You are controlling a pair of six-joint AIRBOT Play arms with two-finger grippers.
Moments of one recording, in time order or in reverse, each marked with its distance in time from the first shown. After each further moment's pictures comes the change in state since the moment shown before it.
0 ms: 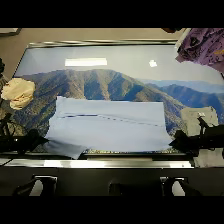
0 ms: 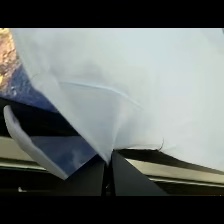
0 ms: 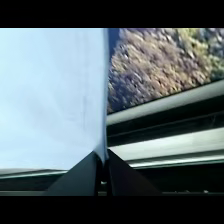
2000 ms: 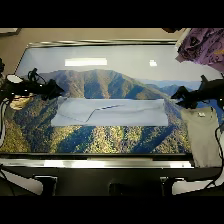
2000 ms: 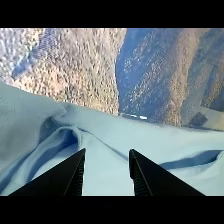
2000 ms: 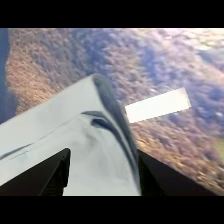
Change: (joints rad) left arm -0.188 -1.117 0.956 -0.145 0.270 0.127; right arm 0.099 -0.745 0.781 0.082 0.253 -0.012
